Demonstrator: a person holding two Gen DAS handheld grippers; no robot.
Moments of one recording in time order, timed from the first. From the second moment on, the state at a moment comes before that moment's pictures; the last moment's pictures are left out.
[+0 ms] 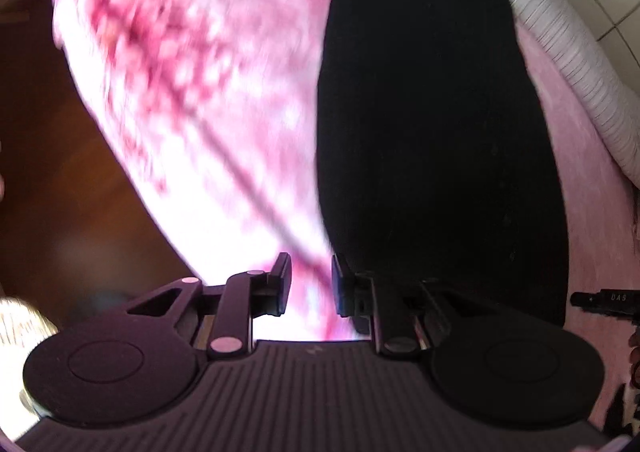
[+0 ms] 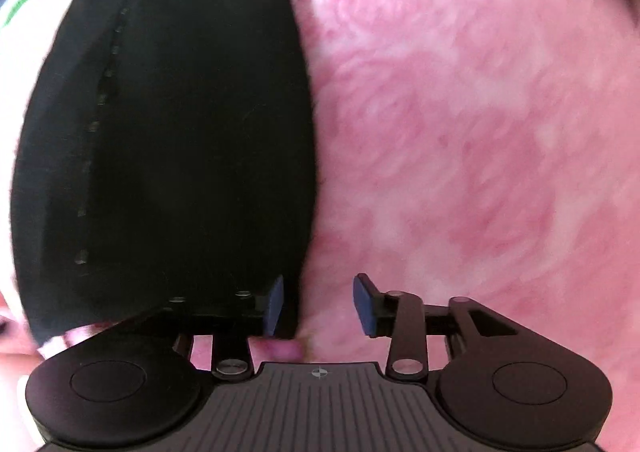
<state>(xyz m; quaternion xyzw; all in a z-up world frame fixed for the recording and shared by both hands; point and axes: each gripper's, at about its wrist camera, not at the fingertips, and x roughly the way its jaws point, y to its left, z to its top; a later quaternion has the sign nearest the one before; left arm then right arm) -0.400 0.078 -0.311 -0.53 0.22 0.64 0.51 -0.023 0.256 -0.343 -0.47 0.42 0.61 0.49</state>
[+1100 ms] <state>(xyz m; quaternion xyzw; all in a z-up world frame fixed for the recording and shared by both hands) -0.417 0.559 -0.418 -0.34 0.28 0.59 0.68 -0.226 0.615 -0.407 -0.38 0.22 0.78 0.44</state>
